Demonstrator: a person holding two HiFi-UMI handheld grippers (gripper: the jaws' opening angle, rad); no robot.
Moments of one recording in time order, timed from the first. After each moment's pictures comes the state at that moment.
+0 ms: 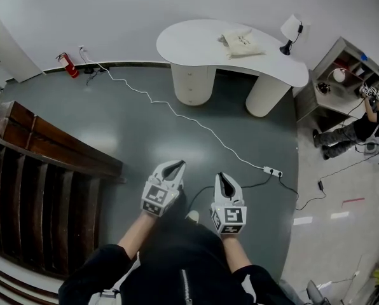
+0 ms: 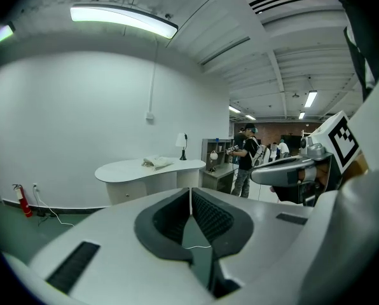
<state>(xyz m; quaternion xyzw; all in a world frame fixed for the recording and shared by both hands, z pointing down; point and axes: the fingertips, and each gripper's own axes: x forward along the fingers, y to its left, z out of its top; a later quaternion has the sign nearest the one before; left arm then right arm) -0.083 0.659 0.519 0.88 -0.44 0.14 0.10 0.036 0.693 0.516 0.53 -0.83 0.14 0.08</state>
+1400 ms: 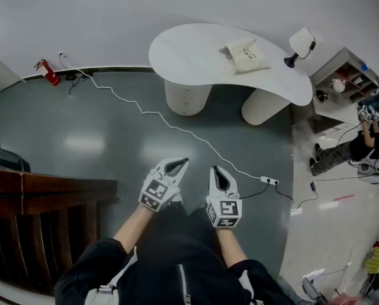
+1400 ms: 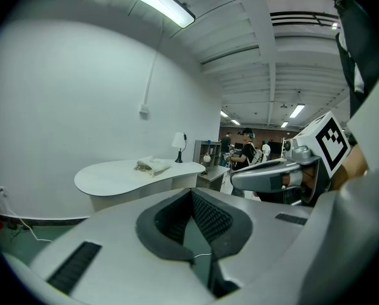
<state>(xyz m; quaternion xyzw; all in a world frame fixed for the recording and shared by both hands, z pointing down) -0.141 0.450 0.523 0.92 -0.34 0.13 0.11 -0.057 0.477 0.520 0.56 -0.81 0.15 0.11</state>
